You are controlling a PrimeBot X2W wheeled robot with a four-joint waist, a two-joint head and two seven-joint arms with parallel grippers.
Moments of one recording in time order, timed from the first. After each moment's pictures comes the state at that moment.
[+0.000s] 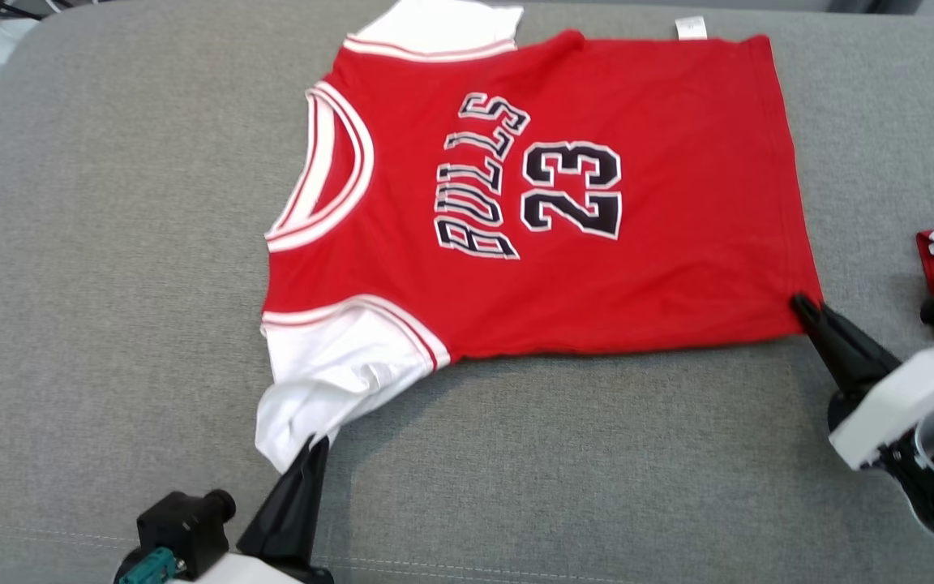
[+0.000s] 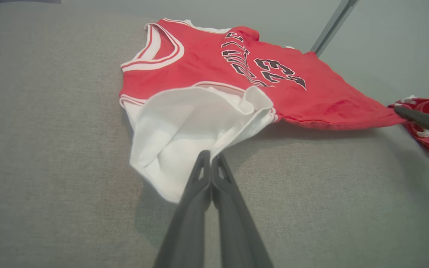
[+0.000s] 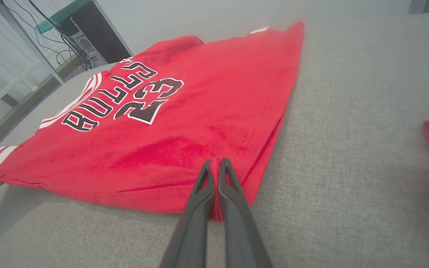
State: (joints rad) left arm -0.06 0.52 -0.70 -0.19 -0.84 0.42 -0.21; right arm -0.56 -0.64 0.82 0.42 1.11 0.13 -0.21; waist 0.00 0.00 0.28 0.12
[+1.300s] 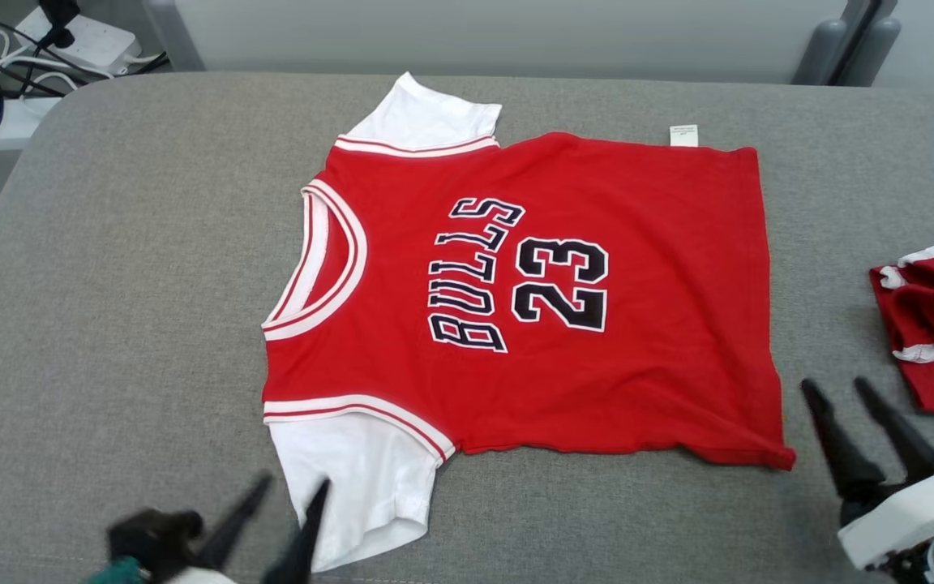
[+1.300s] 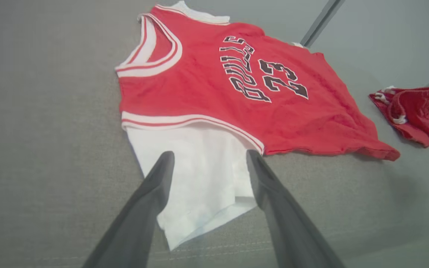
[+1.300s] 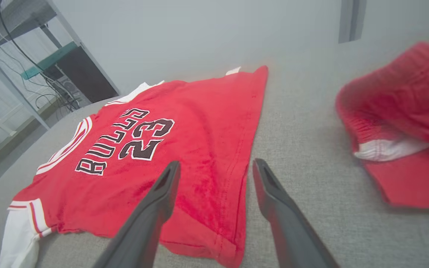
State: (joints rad) left arm 0.01 0.58 -0.70 -0.18 -0.95 0.35 -0.13; right arm -0.03 -0.32 0.13 0.11 0.66 0.13 0.01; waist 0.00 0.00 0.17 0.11
